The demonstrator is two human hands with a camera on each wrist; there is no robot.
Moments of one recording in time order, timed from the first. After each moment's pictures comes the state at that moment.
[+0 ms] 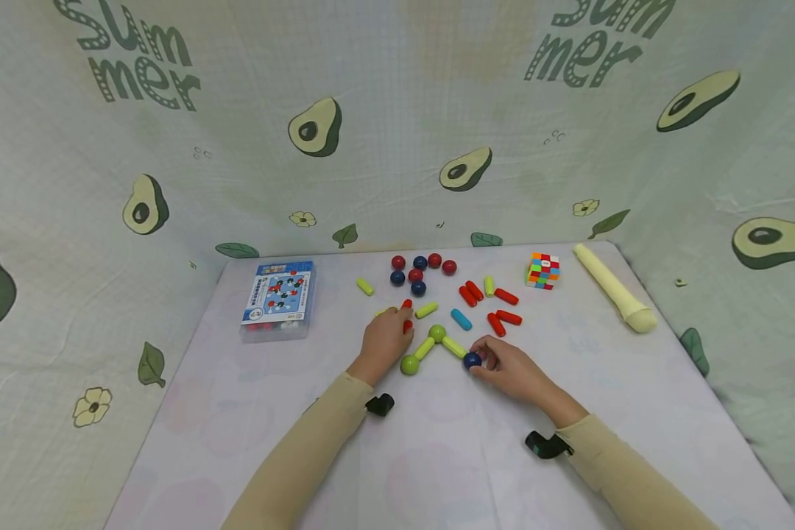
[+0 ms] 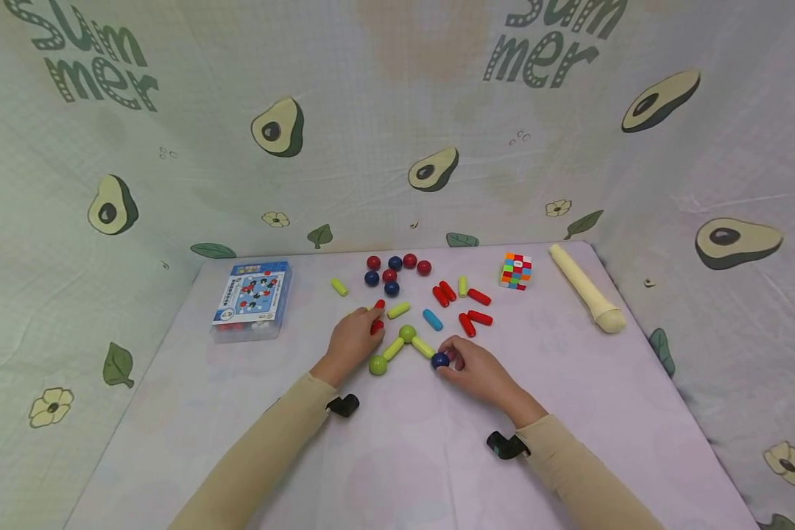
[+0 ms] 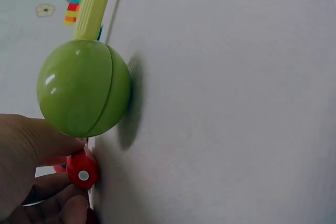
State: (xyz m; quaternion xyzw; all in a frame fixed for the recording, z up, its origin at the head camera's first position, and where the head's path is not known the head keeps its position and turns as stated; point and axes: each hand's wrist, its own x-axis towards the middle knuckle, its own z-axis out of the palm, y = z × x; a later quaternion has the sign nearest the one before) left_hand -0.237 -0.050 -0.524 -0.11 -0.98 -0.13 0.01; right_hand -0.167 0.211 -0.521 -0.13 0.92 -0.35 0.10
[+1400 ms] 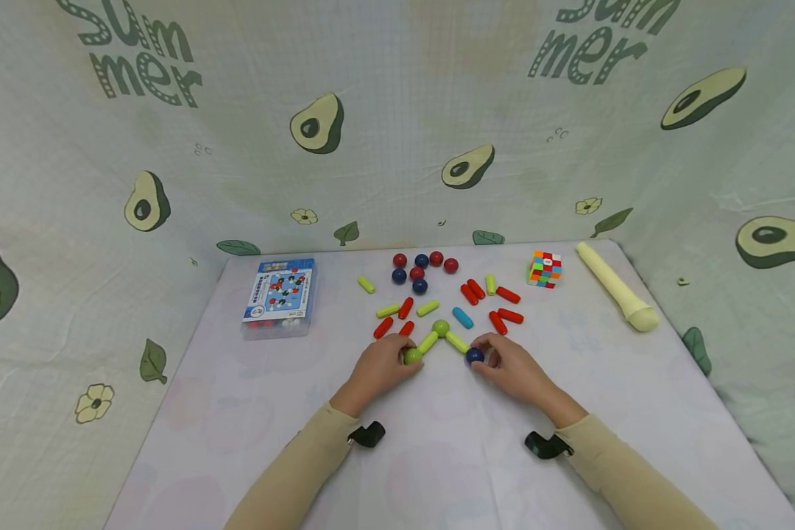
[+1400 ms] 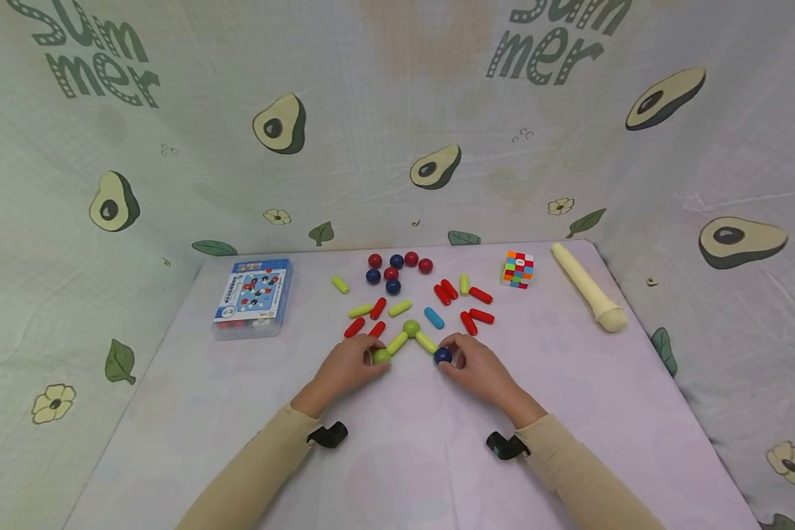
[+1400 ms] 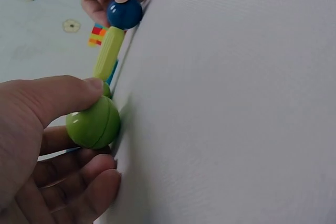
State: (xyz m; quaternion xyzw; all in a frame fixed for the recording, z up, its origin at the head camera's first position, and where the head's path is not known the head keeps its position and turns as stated) left_hand -0.186 -0.072 -0.522 -0.16 -0.95 -0.25 -0.07; right_hand -0.164 0.207 -0.525 -0.12 0.93 -0.35 0.07
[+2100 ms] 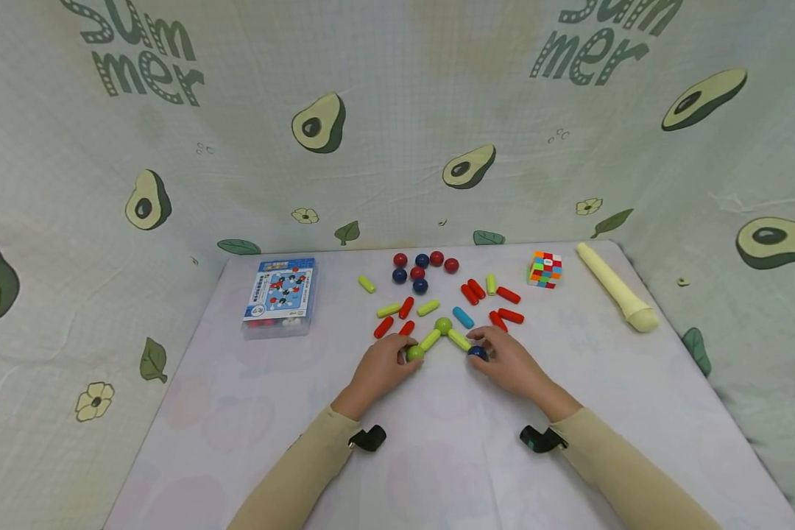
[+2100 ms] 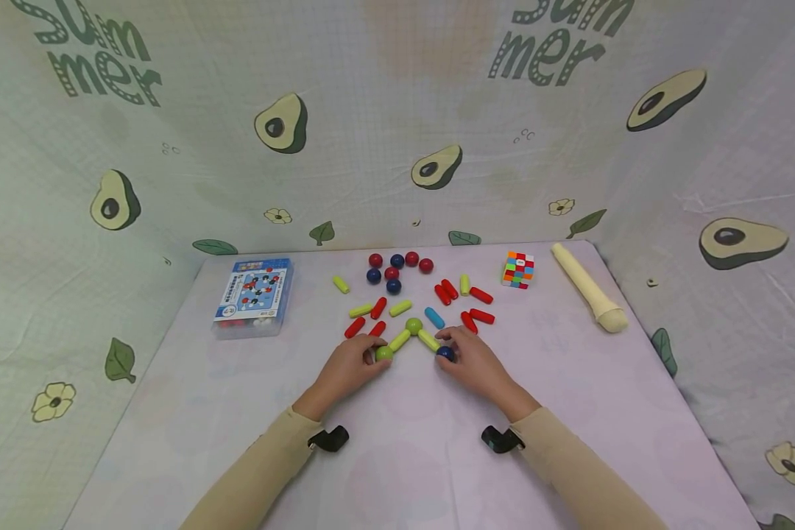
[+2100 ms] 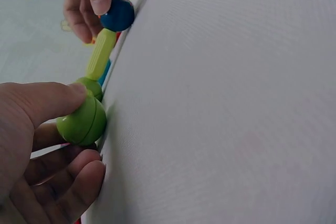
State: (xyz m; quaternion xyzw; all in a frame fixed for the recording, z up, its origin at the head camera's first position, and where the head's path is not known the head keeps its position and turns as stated) left_hand -0.184 -0.072 -0.527 -0.15 -0.94 -0.29 -0.05; right_hand -0.171 0.196 -0.514 -0.11 0.93 -0.35 0.07
